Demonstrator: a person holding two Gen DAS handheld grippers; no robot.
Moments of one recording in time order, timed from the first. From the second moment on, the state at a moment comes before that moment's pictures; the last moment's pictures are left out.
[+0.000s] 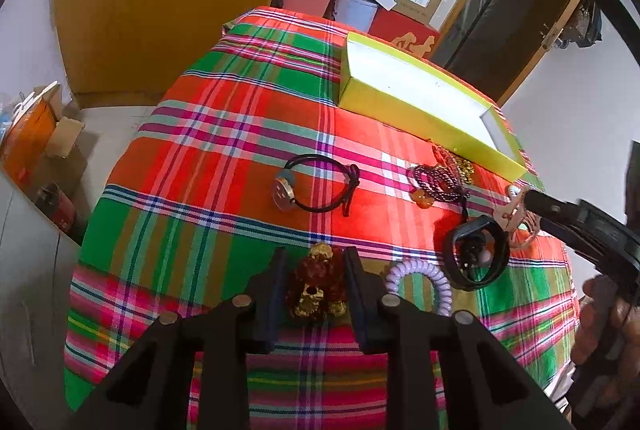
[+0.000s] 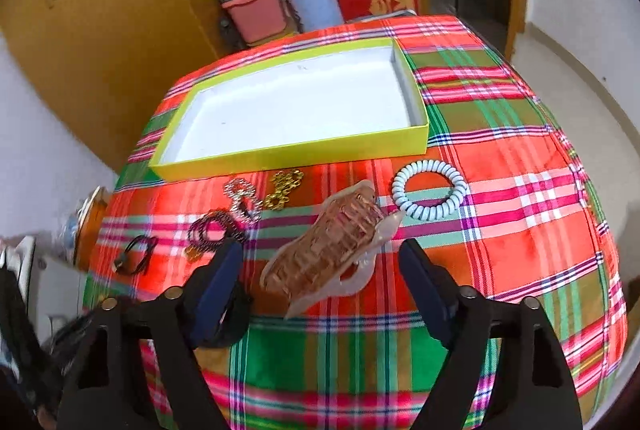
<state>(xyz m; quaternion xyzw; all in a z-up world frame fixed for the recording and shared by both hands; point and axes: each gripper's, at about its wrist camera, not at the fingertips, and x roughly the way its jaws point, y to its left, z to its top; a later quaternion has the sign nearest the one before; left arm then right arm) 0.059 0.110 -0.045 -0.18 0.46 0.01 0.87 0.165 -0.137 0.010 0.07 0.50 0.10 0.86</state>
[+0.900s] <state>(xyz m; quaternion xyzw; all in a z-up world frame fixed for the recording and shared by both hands) 0.052 0.072 0.007 -0.15 0.42 -0.04 0.89 0.137 -0.168 0.026 0.07 0.49 0.10 0.86</state>
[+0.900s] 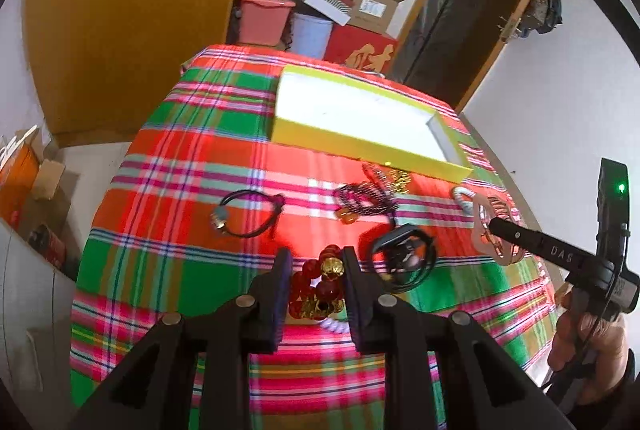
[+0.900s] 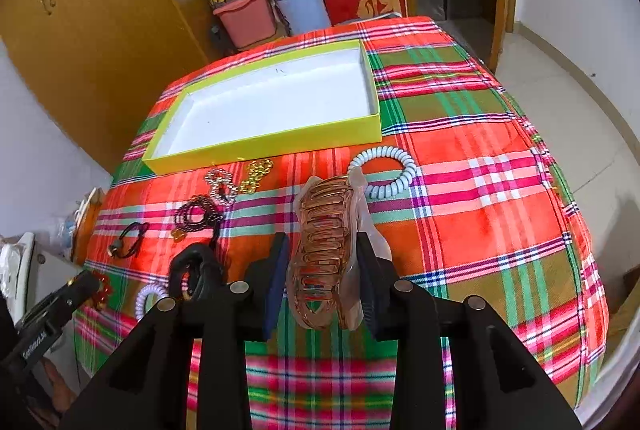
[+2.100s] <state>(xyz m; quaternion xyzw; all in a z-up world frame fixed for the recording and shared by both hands) 0.245 0.053 0.024 -0.09 0.42 -0.09 0.90 0.246 -0.147 0.039 0.04 0.46 0.16 0.87</state>
